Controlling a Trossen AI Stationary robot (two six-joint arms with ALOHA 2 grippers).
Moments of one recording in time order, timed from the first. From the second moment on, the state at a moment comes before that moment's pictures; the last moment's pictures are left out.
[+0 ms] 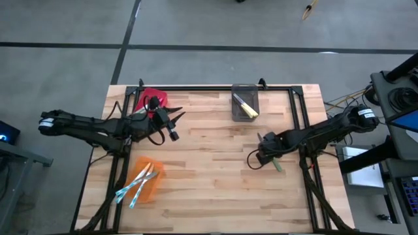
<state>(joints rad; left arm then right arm) -0.05 0.95 0.66 0.13 -0.67 0.24 0.16 1.29 0.58 -0.76 0.05 1.27</state>
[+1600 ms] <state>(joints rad) -0.20 1.25 0.66 0.34 -0.48 -0.18 0.19 1.29 0.45 -0.34 0.40 0.85</state>
